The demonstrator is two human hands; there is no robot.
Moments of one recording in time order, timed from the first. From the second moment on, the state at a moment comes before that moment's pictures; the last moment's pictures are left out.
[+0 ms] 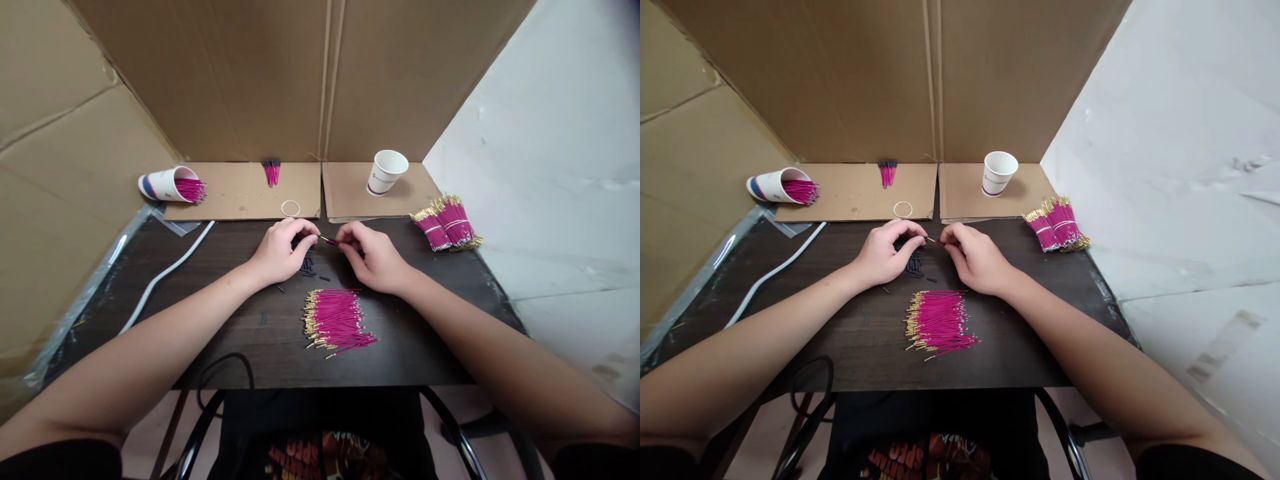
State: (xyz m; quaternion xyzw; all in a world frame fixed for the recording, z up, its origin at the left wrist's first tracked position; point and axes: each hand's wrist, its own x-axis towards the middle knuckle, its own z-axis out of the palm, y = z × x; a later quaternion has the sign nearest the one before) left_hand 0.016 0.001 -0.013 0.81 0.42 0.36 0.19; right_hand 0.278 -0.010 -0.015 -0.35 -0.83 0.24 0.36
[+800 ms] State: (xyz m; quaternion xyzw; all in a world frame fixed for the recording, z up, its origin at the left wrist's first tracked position) left_hand 0.015 0.002 -0.015 0.83 0.40 0.34 0.18; right_hand 0.282 -0.008 -0.007 -0.30 -0.89 0.16 0.30
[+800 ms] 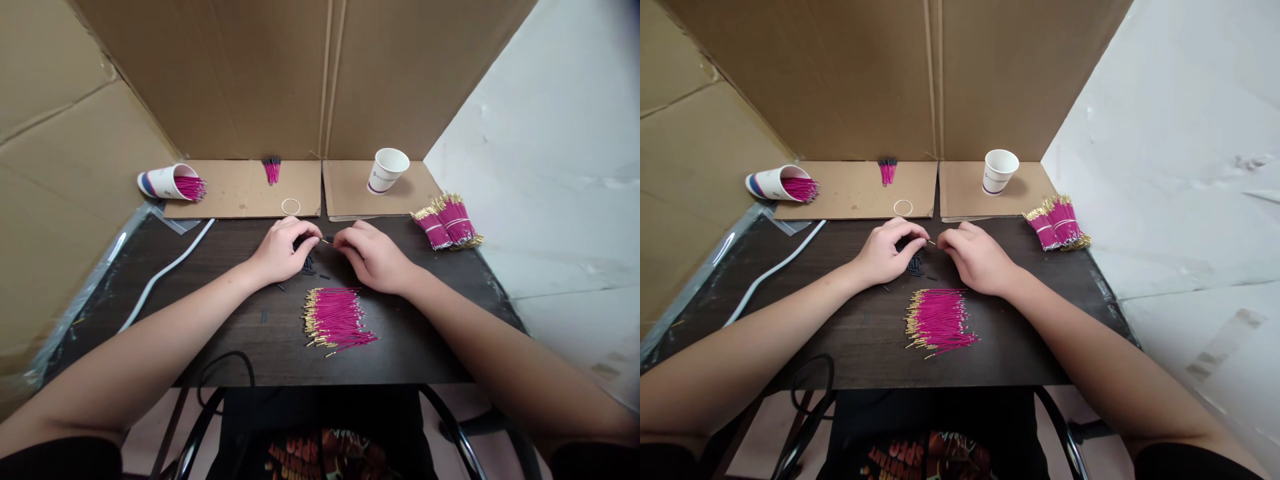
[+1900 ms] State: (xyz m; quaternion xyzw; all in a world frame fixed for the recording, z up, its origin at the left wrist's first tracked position) left_hand 0.015 0.001 -0.020 0.85 0.33 0.37 0.17; right_hand 0.276 -0.013 -0.012 -0.33 -0.86 0.15 0.36
